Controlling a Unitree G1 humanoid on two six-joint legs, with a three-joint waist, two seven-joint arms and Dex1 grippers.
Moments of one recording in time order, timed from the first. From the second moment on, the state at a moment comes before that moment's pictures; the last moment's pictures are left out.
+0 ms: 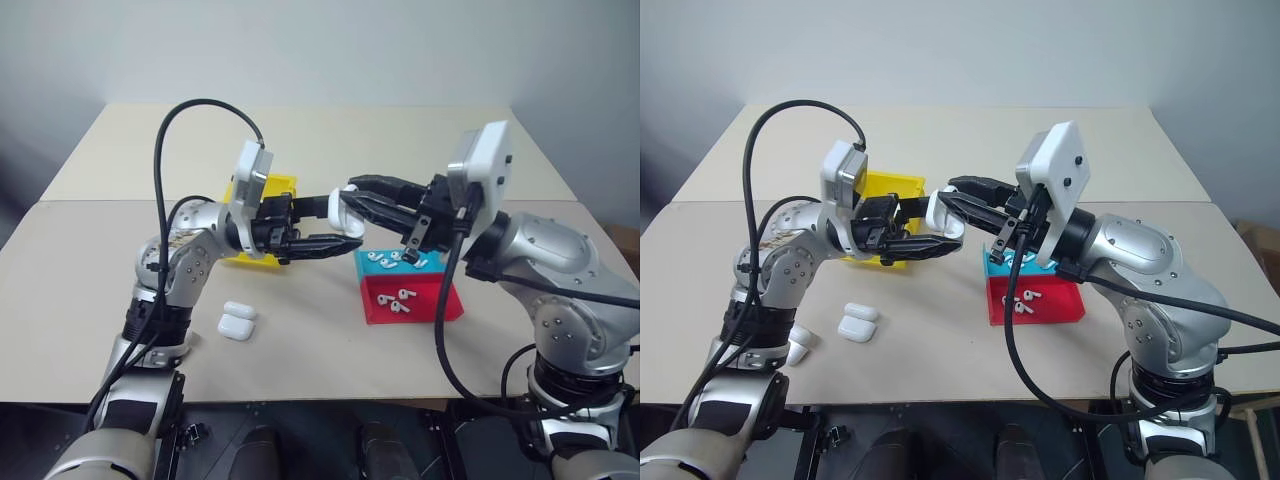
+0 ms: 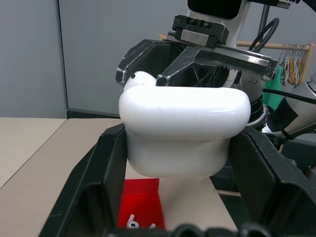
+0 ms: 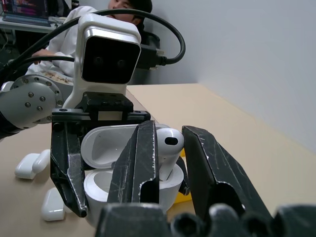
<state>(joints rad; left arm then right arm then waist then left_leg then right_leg) -0.77 0.44 -0.05 0.01 -0.71 0.51 -1.26 -0.63 -0.50 -0.09 -0.64 0.61 0.81 0.63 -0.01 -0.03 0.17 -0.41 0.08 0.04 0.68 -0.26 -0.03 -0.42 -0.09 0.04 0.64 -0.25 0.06</state>
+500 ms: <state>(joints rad) -0.77 0.44 -0.02 0.02 -0.71 0.51 -1.26 -0.61 -0.56 -0.07 -0.63 0.61 0.73 0.64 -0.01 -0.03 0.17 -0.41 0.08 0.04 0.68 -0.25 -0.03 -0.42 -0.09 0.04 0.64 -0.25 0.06</state>
